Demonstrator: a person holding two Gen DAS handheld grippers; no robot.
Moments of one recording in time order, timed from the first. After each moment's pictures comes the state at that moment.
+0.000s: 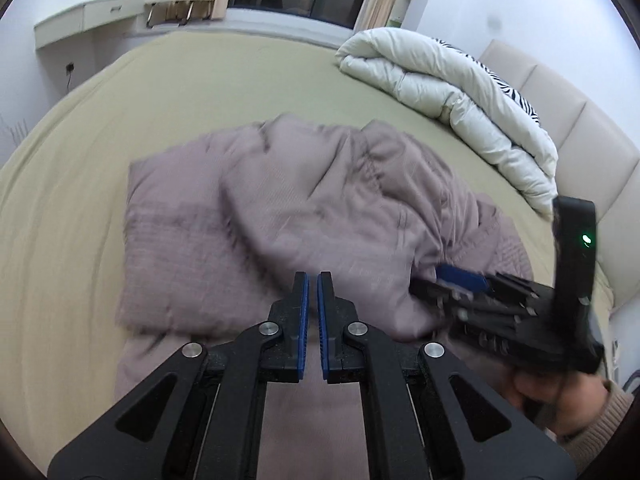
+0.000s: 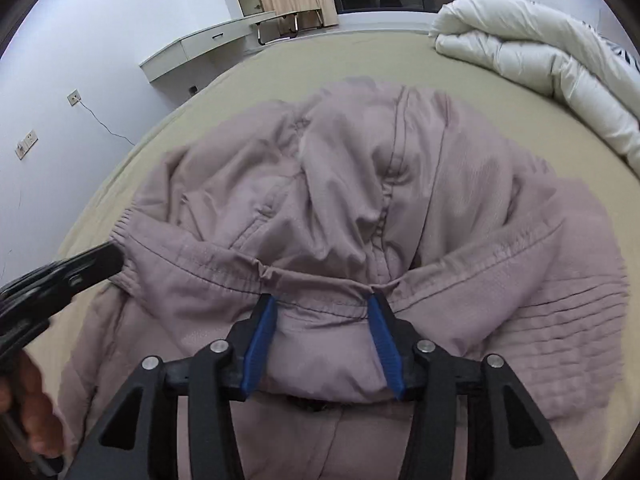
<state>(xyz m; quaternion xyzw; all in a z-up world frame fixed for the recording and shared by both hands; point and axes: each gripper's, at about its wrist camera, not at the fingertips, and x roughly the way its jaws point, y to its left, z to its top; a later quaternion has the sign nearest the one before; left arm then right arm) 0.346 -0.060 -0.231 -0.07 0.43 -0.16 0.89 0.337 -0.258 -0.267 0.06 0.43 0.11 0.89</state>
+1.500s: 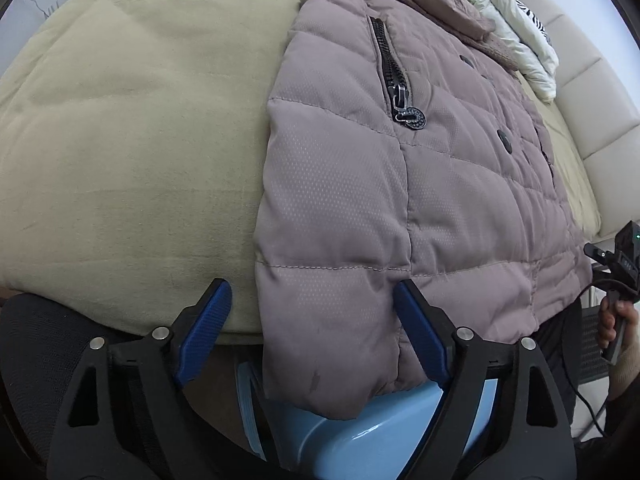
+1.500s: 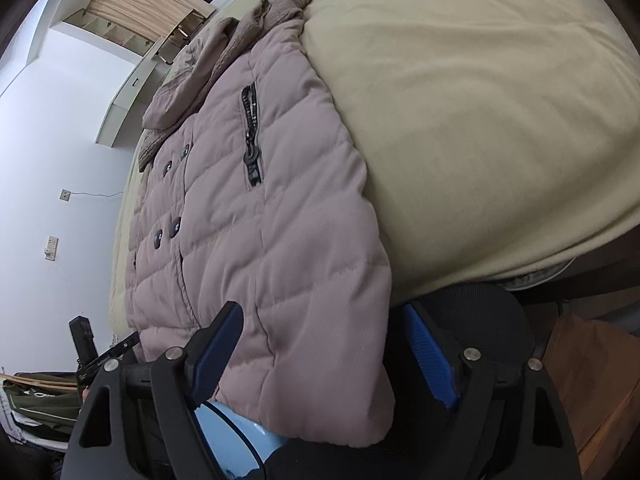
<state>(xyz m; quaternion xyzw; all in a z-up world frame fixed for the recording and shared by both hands) -0.021 0.139 -0.291 -0.08 0.60 -0.15 0.78 -0.080 -0.422 -0.300 0.33 0.53 0.05 0.78</state>
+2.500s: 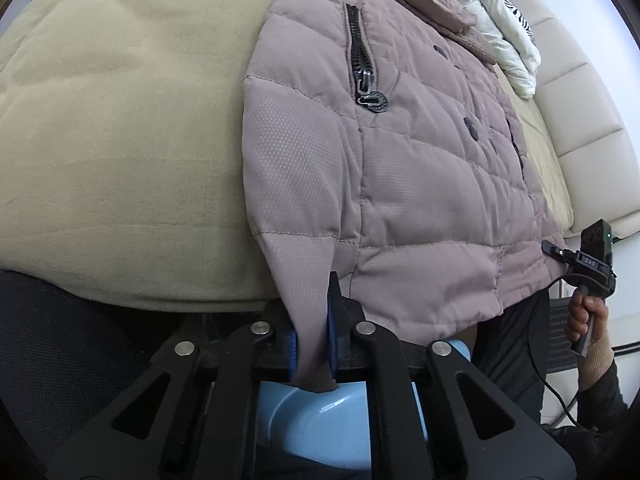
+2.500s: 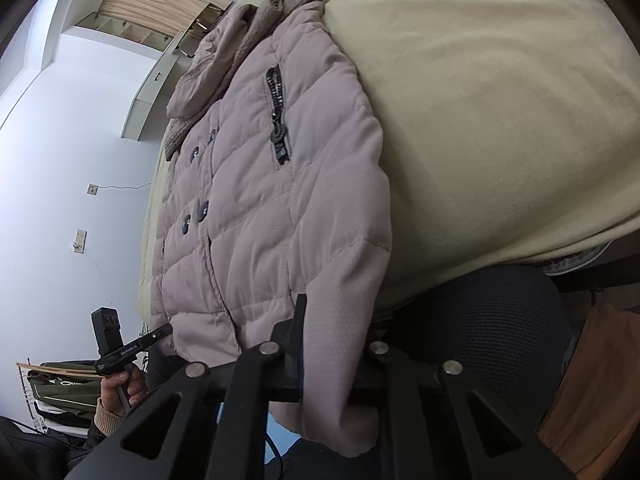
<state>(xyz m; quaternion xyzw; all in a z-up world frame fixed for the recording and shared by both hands) -0.019 0.122 -0.281 -0.11 0.62 -0.19 0.75 -0.079 -0.411 -0.303 0.36 0.52 0.10 0.77</state>
